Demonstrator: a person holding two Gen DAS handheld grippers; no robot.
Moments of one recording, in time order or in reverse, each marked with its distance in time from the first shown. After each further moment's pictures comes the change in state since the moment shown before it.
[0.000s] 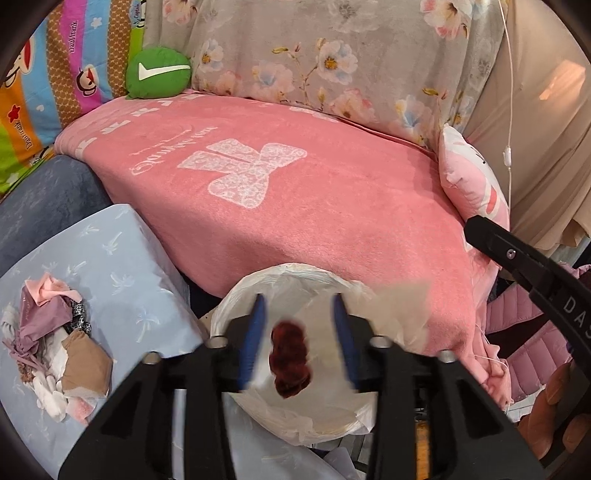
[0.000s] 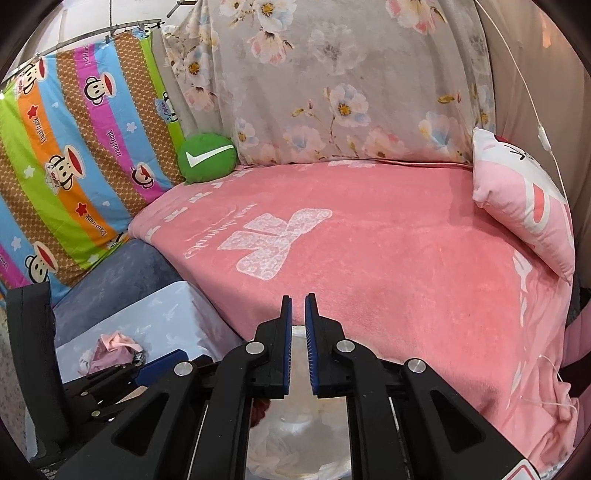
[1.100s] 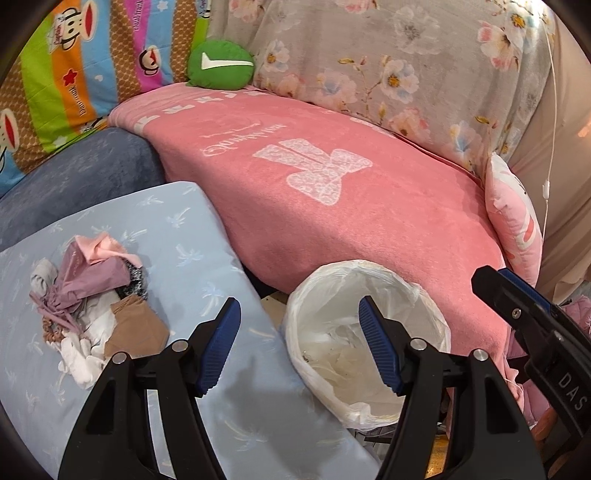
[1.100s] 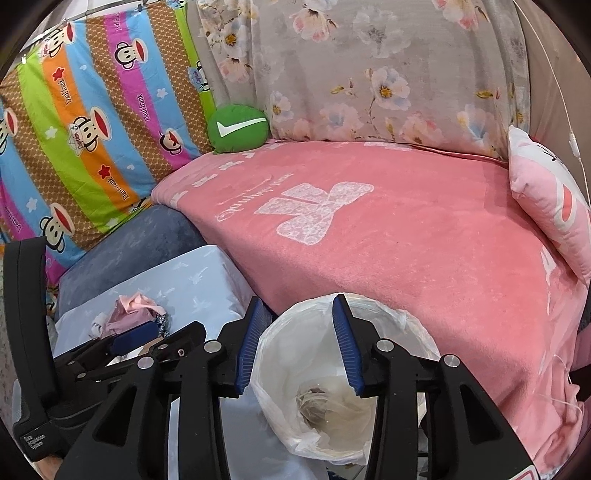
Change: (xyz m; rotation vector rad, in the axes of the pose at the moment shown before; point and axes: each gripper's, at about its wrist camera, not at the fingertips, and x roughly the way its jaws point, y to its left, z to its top) left arm -0.025 0.064 -0.024 -0.144 -0.033 0.124; right arm 0.009 0.068 -0.042 -0.100 0.081 0.075
